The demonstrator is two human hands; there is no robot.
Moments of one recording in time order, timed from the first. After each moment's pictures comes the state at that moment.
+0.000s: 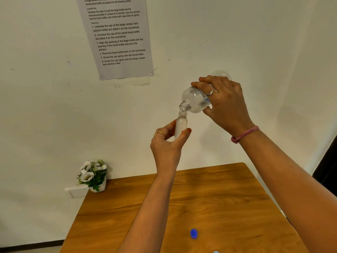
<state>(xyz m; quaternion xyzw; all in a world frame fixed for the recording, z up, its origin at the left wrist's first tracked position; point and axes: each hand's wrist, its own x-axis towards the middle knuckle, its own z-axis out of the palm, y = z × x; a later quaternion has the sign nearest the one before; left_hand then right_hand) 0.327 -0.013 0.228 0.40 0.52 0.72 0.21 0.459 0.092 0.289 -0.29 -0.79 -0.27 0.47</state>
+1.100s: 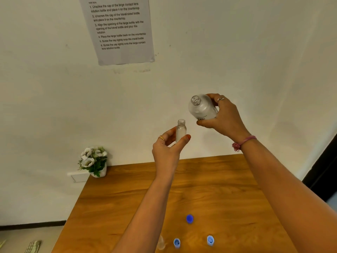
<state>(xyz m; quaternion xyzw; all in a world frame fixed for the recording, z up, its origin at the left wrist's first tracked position) 0.330 -0.017 0.183 0.36 0.56 0.69 0.29 0.467 0.089 0.240 -0.40 -0.78 0.19 0.44</state>
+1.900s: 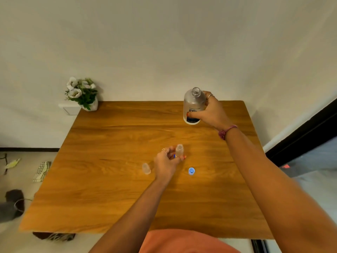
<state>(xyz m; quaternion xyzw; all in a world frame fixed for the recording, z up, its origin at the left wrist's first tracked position) 0.380 -0.091 -0.036 0.31 0.74 0.48 0.36 0.484 0.056 0.080 -0.47 -0.72 0.43 0.28</state>
